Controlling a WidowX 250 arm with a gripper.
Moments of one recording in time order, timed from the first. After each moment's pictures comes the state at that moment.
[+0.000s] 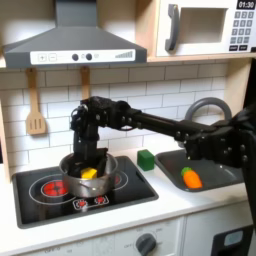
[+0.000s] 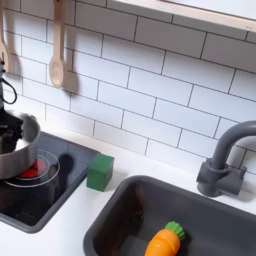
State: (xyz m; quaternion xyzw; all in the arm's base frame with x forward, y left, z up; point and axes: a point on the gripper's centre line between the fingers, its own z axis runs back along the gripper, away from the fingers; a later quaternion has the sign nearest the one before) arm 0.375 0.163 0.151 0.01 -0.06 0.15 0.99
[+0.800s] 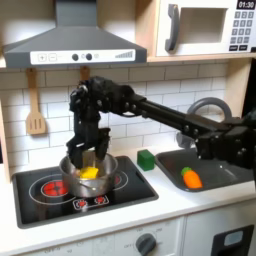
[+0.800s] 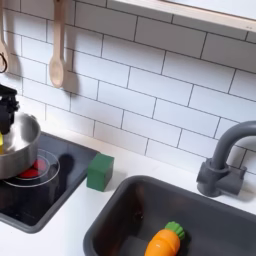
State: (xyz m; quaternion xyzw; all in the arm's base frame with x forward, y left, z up) arm 0.368 0.160 0.200 -0.03 -0.11 0.15 0.98
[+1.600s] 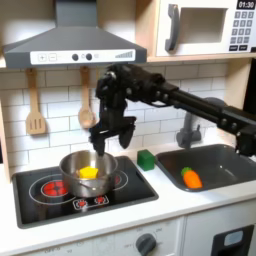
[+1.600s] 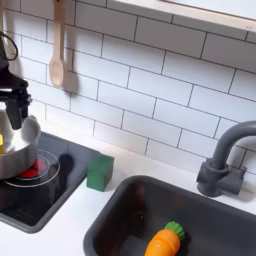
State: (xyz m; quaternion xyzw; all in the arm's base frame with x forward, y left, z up) arm 0.343 0.118 0.232 -0.03 -0.15 0.08 0.99
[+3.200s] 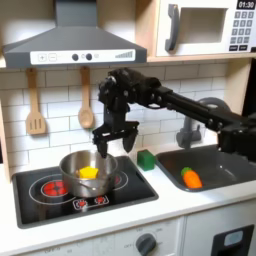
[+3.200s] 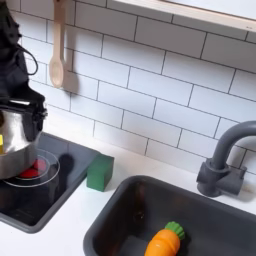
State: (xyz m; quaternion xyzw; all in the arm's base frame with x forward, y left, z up) arm 0.365 0.102 0.211 -0.03 -0.11 0.03 0.99
